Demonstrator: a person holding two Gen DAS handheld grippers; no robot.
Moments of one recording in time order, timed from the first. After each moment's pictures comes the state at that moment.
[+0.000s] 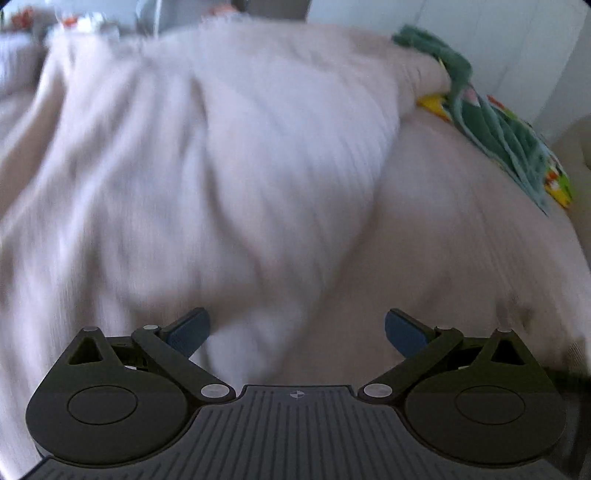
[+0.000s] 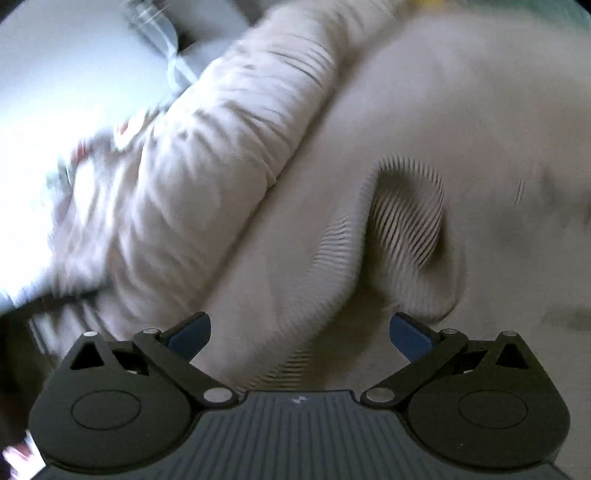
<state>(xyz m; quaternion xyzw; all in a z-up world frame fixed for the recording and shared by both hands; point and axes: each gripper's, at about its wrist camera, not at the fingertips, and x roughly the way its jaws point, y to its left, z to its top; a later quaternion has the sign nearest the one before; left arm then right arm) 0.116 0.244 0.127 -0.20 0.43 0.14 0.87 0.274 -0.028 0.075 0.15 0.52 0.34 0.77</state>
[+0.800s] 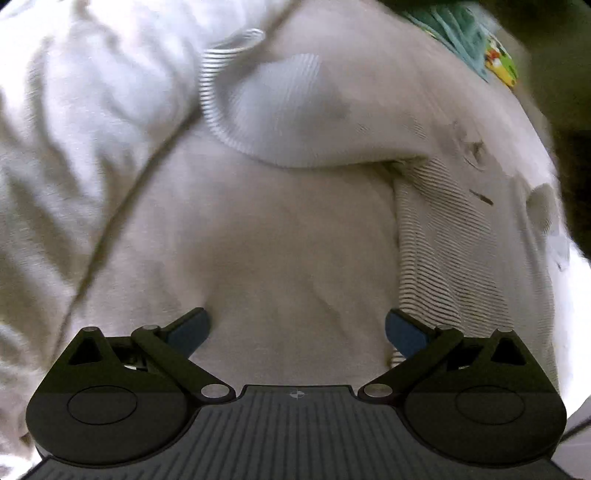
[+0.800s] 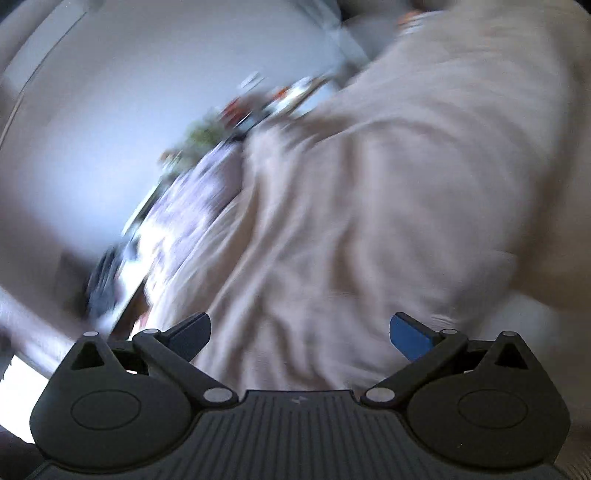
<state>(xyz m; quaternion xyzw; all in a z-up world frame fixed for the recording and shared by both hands) 0.139 0.184 0.051 -0.18 0.54 0.00 0.82 0.250 0.092 0.148 0.13 0.46 0.54 0.69</state>
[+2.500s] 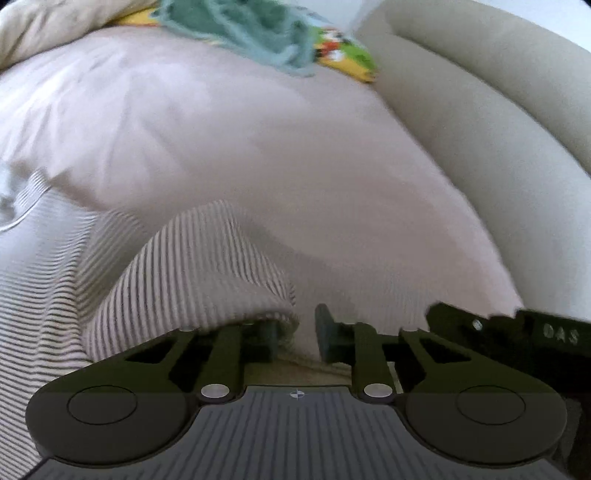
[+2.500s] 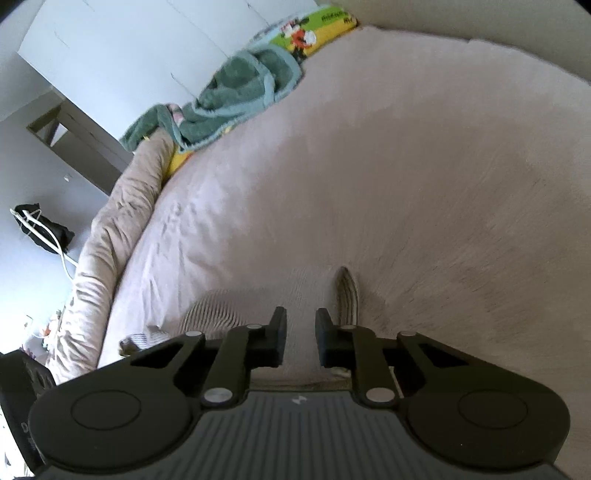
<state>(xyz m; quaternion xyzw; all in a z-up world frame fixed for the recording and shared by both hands) 0.297 -0.277 0.034 -0.15 0.43 -0.14 0.88 0.278 -0.517 0.040 0.30 0.40 0.11 0.86</state>
